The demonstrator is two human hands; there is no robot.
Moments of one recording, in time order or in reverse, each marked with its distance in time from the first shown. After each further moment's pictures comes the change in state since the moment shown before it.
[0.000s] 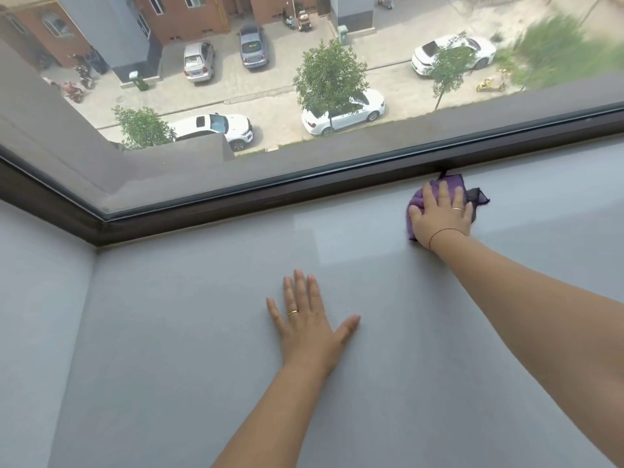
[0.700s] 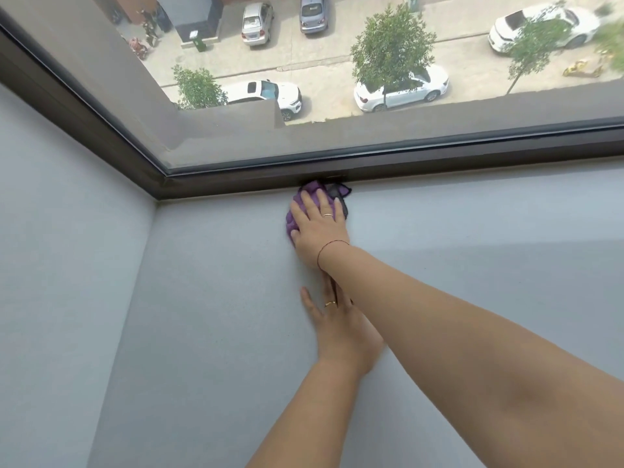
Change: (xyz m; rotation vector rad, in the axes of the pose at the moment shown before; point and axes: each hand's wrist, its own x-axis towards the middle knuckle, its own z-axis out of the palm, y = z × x) left_hand -0.005 -0.019 0.003 0.002 -0.114 0.002; right_hand -0.108 -0.237 0.076 -0.055 -0.134 -0.750
